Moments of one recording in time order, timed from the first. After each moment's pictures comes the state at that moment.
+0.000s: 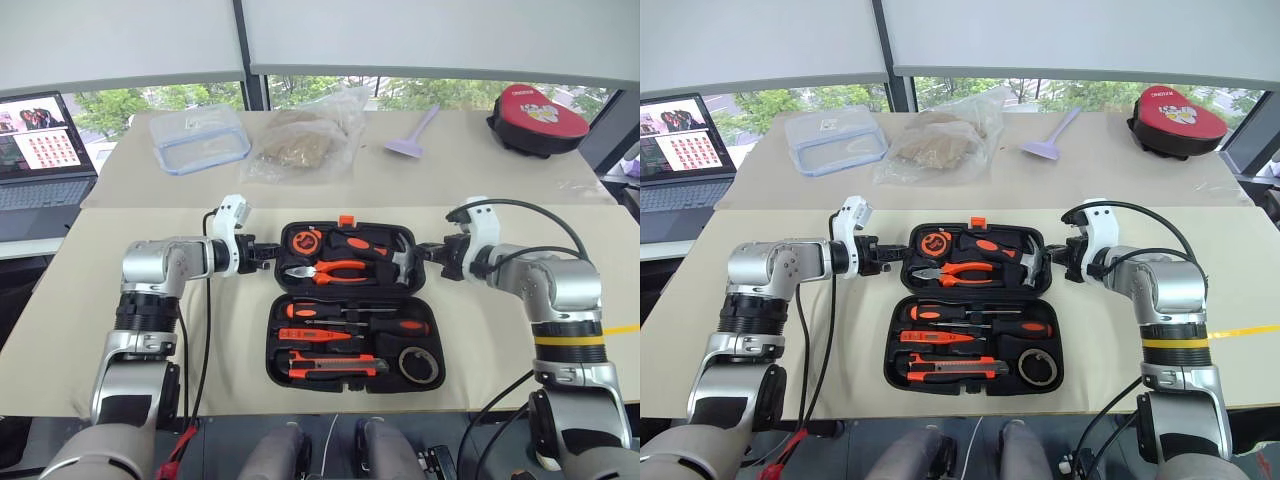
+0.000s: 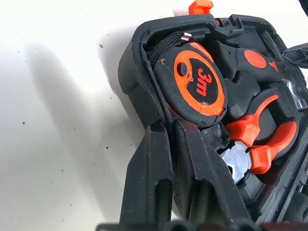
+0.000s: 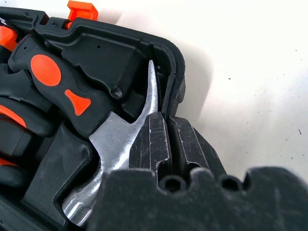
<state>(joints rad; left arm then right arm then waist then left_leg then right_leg) -0.78 0.44 0.06 0.32 -0.41 1.08 -0.75 -0.64 -0.56 -0.09 0.09 0.40 1.06 0.54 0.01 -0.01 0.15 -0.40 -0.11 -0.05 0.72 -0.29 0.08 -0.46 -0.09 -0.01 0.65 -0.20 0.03</state>
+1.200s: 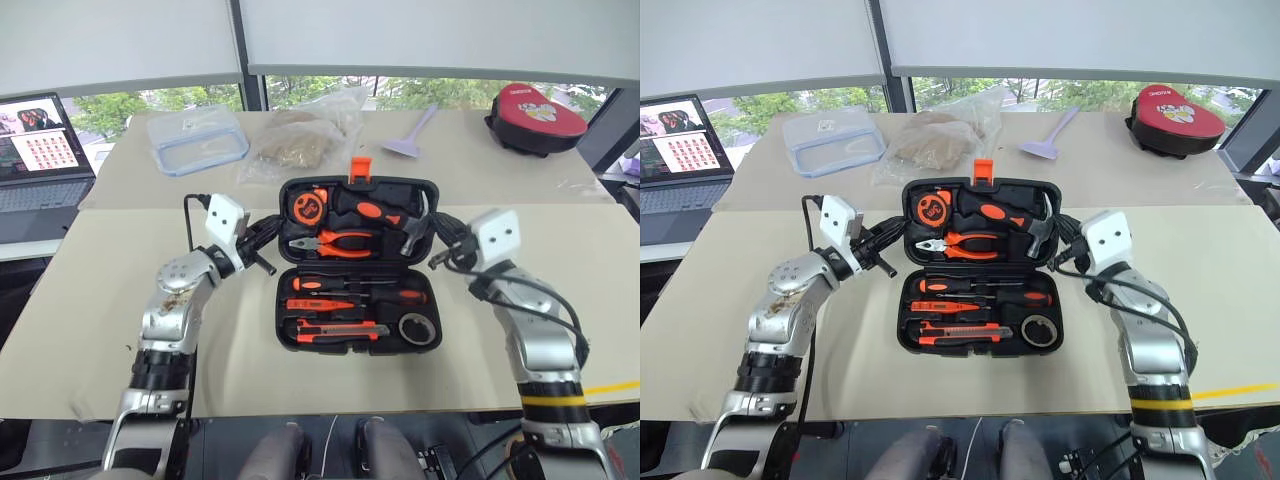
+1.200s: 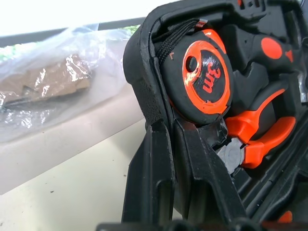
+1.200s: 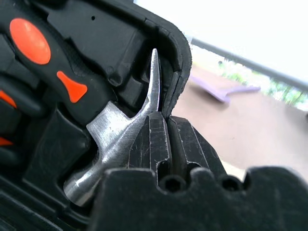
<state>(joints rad) -0.43 0.35 0.06 0.00 -0.26 0.26 -0.67 -0.25 -0.47 -0.11 -0.12 0.11 0.07 0.44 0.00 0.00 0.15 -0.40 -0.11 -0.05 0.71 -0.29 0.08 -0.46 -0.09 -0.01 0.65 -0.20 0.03</state>
